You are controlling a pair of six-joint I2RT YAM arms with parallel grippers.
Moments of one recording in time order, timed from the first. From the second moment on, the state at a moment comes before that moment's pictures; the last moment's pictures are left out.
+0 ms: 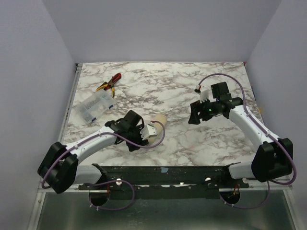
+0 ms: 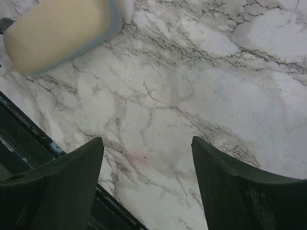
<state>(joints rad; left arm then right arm) -0.67 1.23 0.70 -0.60 0.30 0.56 0.24 1.36 1.03 -0.68 -0.49 -0.17</state>
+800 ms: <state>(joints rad) -0.71 1.63 1.08 -0.38 0.30 0.32 0.16 1.53 1.01 -0.53 -0.63 0.19</state>
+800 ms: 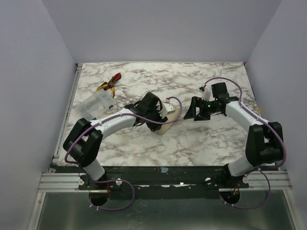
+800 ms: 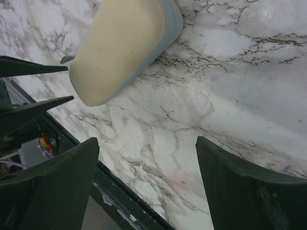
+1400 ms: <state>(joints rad) -0.67 1.24 0.71 -0.23 0.40 0.28 0.23 1.68 0.95 -0.30 -0.68 0.42</state>
